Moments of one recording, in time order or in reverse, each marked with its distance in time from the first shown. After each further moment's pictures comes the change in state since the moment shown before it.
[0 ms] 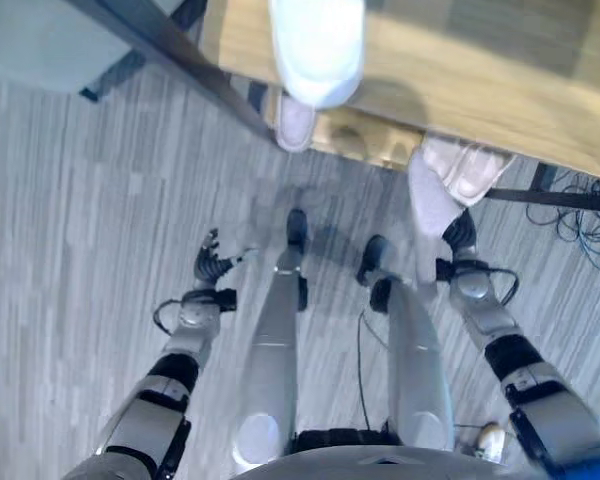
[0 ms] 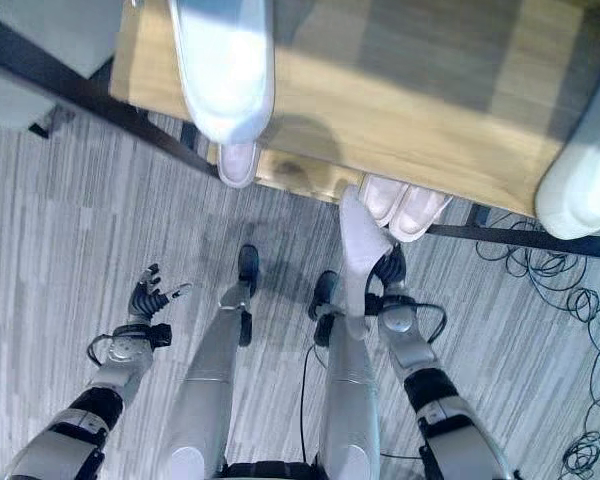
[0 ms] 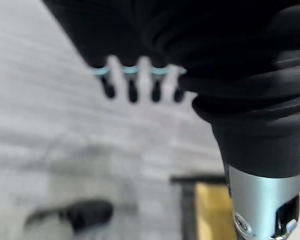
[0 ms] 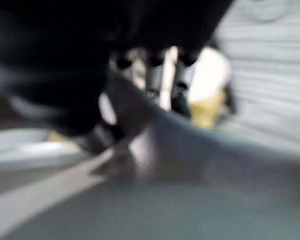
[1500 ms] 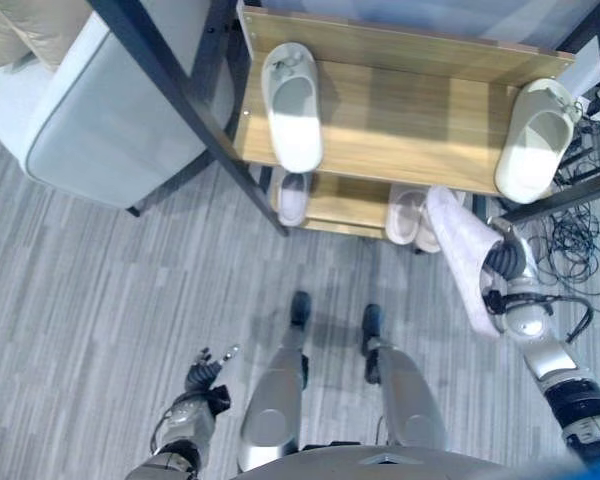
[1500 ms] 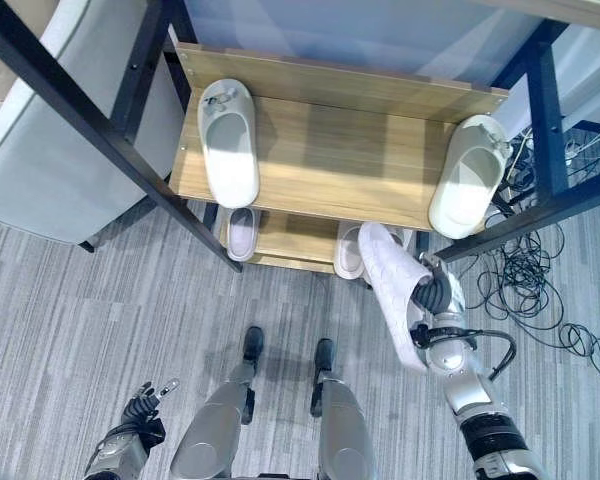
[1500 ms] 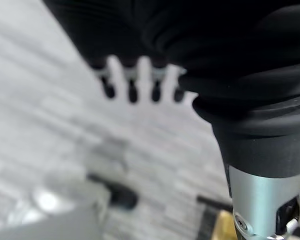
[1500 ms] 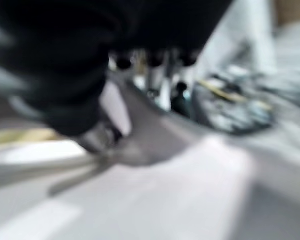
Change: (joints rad) left arm 0.330 -0.206 0.153 0.222 -0.149 0.077 -0.196; right arm 0.425 -0.085 -0.104 -0.121 -0.380 0.061 0.006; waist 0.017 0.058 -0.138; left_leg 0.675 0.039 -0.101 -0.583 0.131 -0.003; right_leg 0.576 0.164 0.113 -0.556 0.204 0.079
